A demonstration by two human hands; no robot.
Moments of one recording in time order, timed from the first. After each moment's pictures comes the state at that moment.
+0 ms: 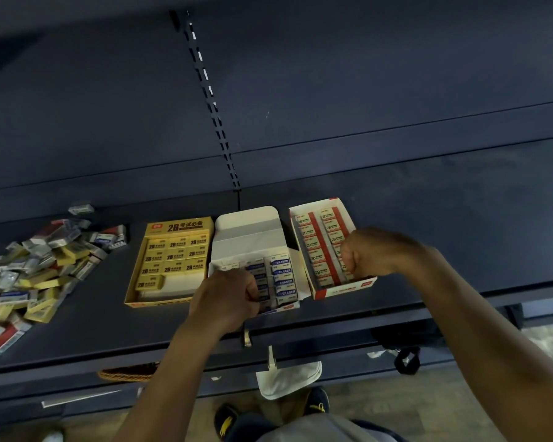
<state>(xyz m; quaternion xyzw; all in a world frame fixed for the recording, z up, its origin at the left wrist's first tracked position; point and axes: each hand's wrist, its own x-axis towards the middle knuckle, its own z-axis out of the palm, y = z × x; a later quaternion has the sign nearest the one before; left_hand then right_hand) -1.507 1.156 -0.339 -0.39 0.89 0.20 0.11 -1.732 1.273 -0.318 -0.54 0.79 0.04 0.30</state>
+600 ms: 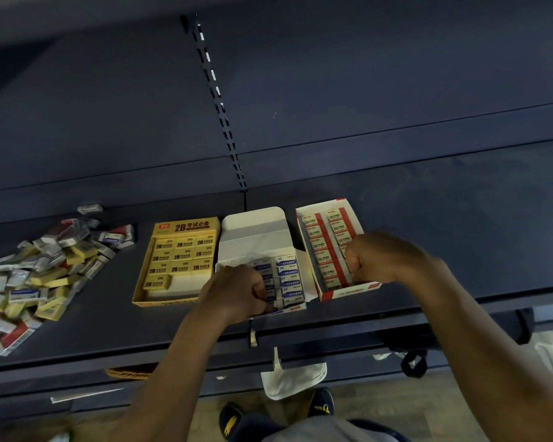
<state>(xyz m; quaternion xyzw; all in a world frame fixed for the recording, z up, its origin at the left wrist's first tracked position) -1.514 1.146 -0.337 -0.36 0.89 0.22 0.15 -1.723 1.274 -0.323 -0.54 0.80 0.06 0.25</state>
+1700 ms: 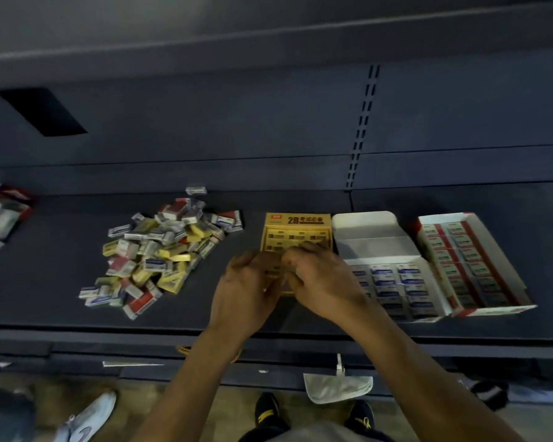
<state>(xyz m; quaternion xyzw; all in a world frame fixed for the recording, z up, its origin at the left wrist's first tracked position) -1.361 1.065 -0.343 -0.35 0.90 0.16 -0.20 -1.499 1.132 -0.328 -0.63 0.73 -0.22 0.13</state>
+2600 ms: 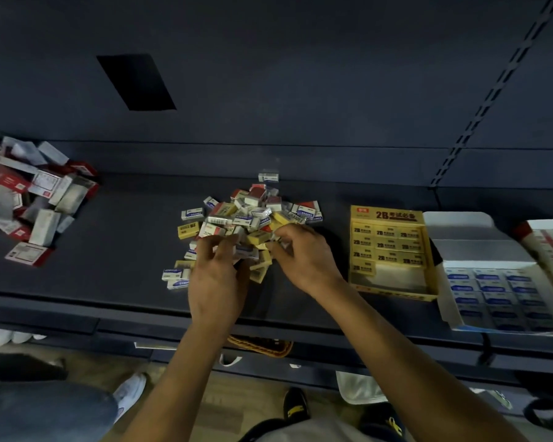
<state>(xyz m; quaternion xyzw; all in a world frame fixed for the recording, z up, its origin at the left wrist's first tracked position) -1.224 0.979 -0.357 -0.51 0.82 0.09 -0.24 -1.374 1.013 -0.351 -0.55 0.75 -0.32 0.22</state>
